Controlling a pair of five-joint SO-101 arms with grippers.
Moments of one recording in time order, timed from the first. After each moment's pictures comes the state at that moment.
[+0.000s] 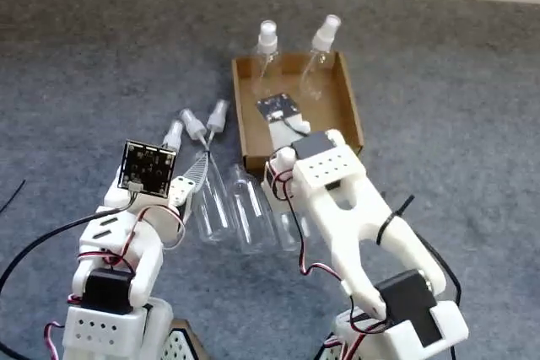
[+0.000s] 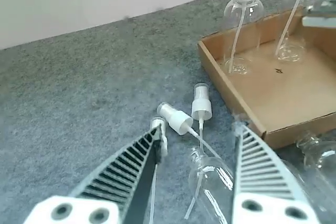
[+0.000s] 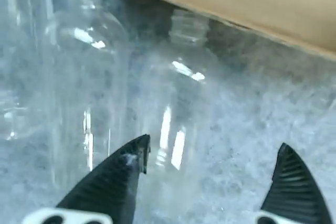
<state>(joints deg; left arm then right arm) 1.6 -88.4 77.1 43.9 -3.5 -28.7 -7.0 29.0 68.4 1.7</state>
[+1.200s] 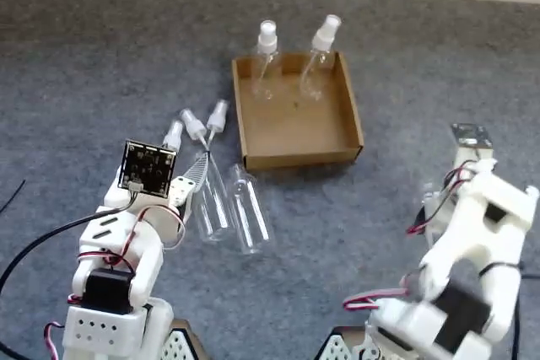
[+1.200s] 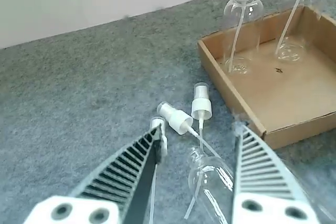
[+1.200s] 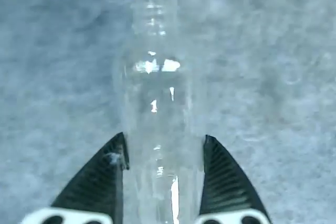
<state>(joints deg) 1.6 -88.4 77.1 43.9 -3.5 30.0 -10.6 35.5 65.7 33.9</state>
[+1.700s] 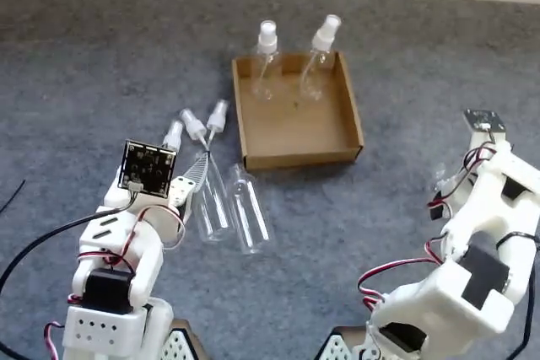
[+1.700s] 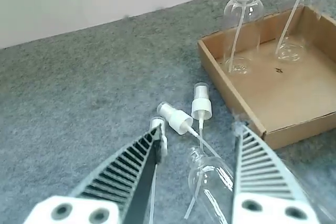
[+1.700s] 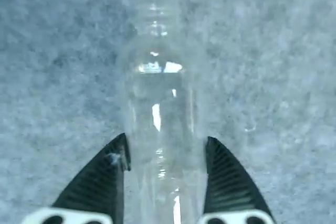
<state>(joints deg) 1.6 -88.4 77.1 43.9 -3.5 32.3 8.4 19.6 65.5 38.2</state>
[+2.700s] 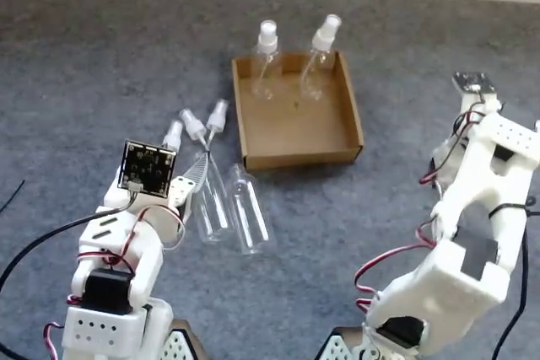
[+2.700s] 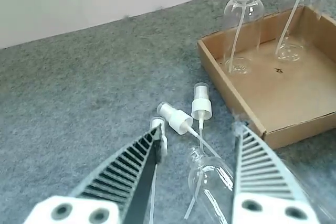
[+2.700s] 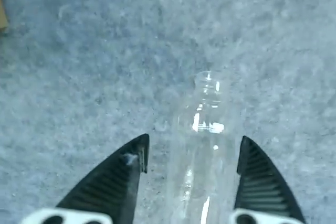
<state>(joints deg) 1.6 -88.4 77.1 43.9 -3.5 24.4 12.7 0.7 77.3 33.8</state>
